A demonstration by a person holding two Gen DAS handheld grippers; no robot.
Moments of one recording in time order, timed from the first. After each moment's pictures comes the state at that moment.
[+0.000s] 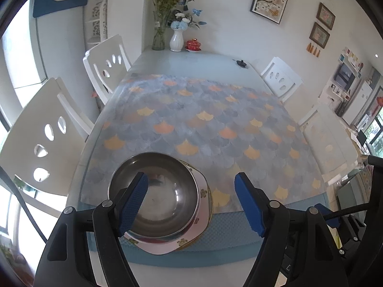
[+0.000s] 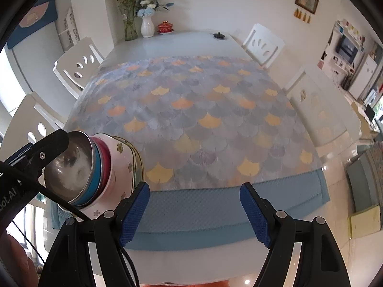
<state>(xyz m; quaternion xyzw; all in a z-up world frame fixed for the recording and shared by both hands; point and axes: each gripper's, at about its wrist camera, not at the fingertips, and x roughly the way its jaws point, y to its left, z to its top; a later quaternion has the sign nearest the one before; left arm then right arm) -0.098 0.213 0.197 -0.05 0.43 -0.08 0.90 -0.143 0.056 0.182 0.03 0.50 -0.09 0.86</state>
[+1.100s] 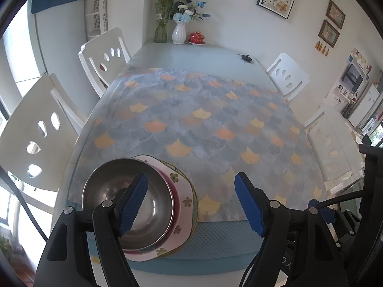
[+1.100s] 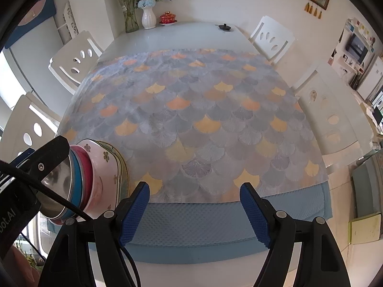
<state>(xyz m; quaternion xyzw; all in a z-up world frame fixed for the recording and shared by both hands) -0.069 0.179 0.192 -0.06 0.45 -0.06 0.89 -0.100 0.021 0.171 0.03 0.52 -0.06 0.85</state>
